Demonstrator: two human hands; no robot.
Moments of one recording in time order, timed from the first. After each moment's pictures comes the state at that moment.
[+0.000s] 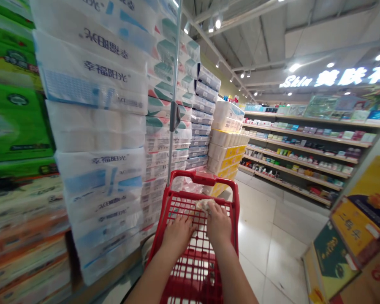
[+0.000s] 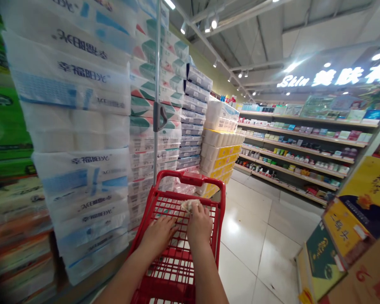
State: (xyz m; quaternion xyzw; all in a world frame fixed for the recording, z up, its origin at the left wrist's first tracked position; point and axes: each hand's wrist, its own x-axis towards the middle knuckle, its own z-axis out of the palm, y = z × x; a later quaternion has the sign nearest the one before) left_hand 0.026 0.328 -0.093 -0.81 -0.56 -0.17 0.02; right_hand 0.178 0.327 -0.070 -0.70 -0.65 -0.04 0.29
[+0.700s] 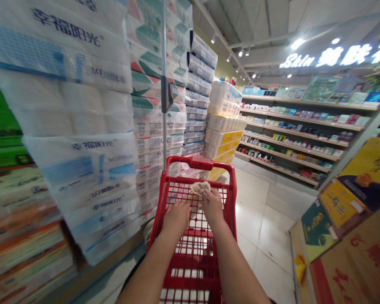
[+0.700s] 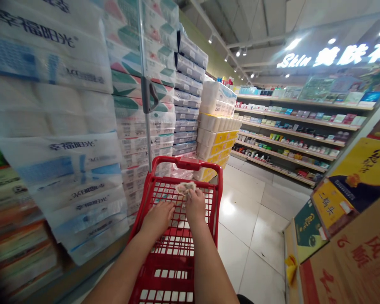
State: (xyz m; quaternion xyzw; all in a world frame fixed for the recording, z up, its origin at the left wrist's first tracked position) left_hand 0.034 0.337 -0.100 -0.81 -0.56 -0.18 0.00; right_hand 0.182 0.367 -0.116 -0.58 -0.66 -0.01 0.47
